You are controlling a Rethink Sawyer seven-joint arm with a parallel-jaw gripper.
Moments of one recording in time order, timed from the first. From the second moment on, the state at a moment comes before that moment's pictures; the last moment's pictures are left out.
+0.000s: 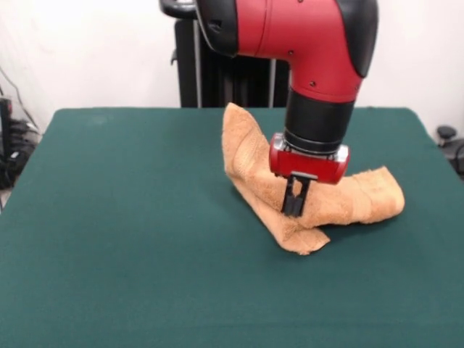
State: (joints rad) arm -0.04 -0.44 -0.03 1.49 -0.22 0.41 2.10
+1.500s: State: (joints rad) arm -0.04 -0.41 -0.02 1.34 -0.22 0.51 2.10
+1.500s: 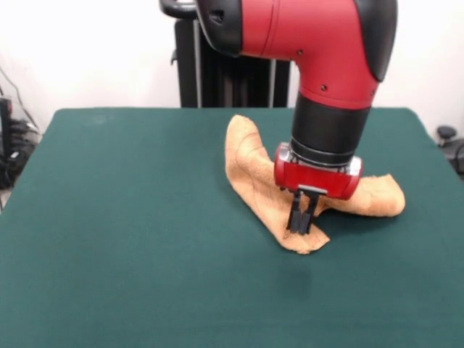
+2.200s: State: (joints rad) arm -0.02 -0.33 -0.01 1.34 -0.22 0.44 2.10
